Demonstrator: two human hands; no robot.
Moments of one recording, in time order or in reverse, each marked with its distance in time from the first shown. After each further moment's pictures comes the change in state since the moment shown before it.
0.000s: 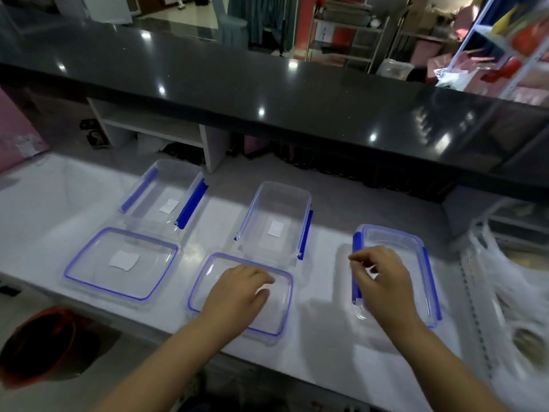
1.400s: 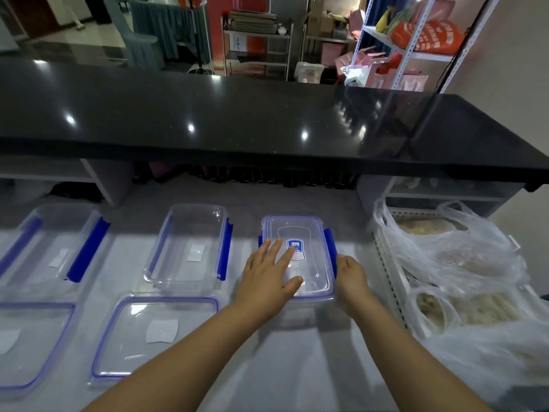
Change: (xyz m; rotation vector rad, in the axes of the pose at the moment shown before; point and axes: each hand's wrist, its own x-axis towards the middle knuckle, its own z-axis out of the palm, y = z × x) left_hand 0.121 0.141 0.093 0.032 -0.283 0.051; right_hand 0.013 0.123 -0.029 0.408 0.124 0.929
